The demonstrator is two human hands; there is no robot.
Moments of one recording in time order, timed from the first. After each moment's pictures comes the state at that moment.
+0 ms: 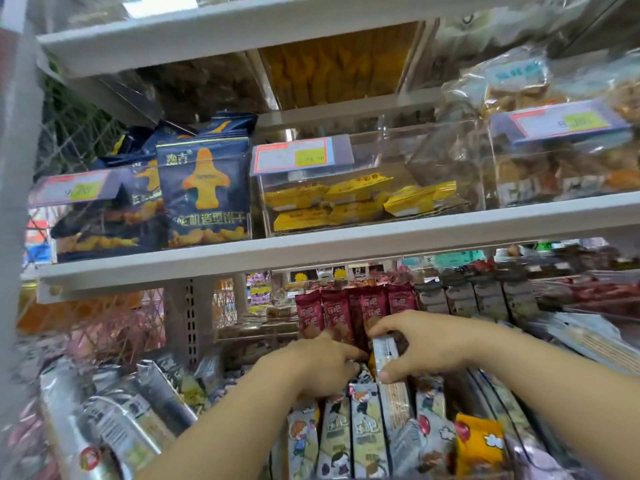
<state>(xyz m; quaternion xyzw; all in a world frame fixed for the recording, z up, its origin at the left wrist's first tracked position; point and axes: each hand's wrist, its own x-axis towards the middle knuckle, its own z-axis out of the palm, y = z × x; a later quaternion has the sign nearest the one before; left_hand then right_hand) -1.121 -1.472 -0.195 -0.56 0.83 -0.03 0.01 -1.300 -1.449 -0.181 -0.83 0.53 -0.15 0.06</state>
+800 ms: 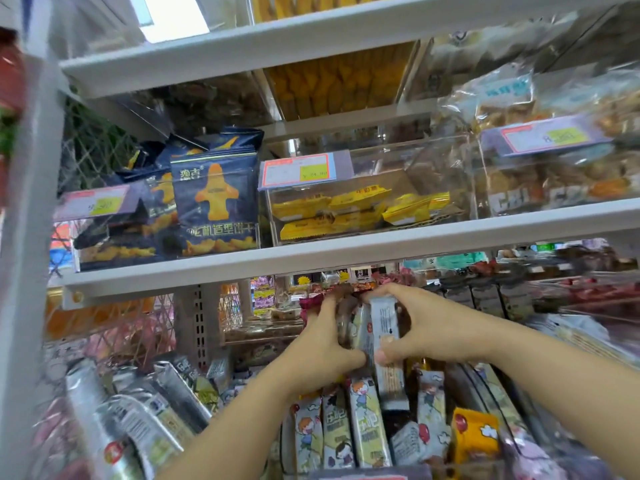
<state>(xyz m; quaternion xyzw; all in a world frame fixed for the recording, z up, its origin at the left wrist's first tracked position) -1.113 -1.441 -0.191 -0.45 0.81 0.17 -0.34 -1.300 -1.409 -0.167 -0.82 0.47 -0.30 0.07</state>
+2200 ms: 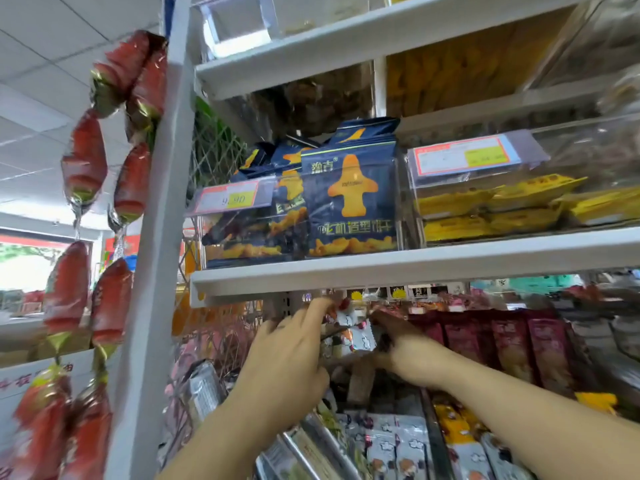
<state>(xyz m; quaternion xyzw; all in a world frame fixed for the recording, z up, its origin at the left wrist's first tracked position) -0.956 -1.423 -0.182 -0.56 0.72 -0.27 -0.29 -1.127 -1.515 -0.183 -0.84 0.39 -0.37 0.10</state>
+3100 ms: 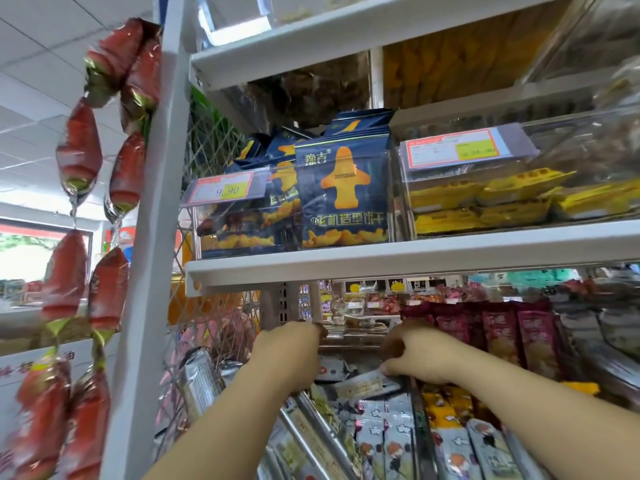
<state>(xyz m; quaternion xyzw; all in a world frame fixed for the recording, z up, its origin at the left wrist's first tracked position) -0.965 -1.457 -0.176 -0.69 0.69 -0.18 -0.12 -1.151 -1.506 -0.182 -0.82 0.54 -0.19 0.04</state>
